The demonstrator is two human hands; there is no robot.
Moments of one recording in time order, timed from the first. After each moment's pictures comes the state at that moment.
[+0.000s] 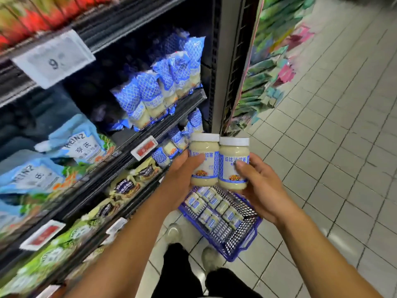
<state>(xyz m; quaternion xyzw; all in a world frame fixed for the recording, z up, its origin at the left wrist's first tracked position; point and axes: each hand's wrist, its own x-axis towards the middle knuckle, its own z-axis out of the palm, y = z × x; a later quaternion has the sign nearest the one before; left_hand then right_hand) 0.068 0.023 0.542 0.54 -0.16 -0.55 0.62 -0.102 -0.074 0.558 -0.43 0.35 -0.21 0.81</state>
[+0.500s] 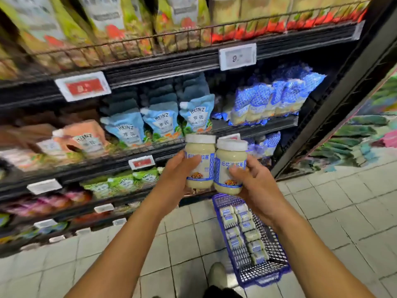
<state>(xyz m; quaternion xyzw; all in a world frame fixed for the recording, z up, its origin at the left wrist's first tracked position) 0.073 0.218 0.602 0.60 -0.07 -0.32 0.73 -0.020 0.048 0.606 -0.53 0.17 -0.03 0.83</state>
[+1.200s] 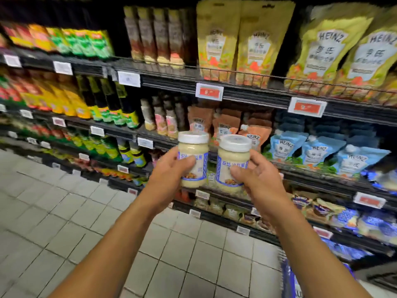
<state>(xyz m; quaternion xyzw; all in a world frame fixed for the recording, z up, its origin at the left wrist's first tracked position) -0.009 0.595 0.671 0.63 -0.02 0.02 0.77 0.019 0.384 0.669 -0.62 -0.10 0.09 0.77</state>
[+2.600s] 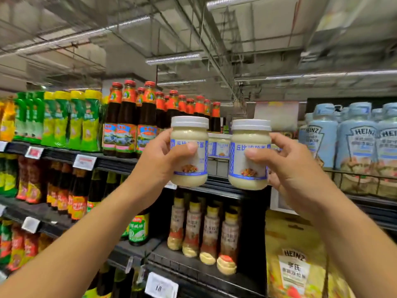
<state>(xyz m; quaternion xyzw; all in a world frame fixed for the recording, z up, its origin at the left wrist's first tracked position) 0.239 0.814 1.000 0.62 -0.29 0.28 0.67 0.272 0.579 1.016 -0.64 -0.35 -0.12 0.67</state>
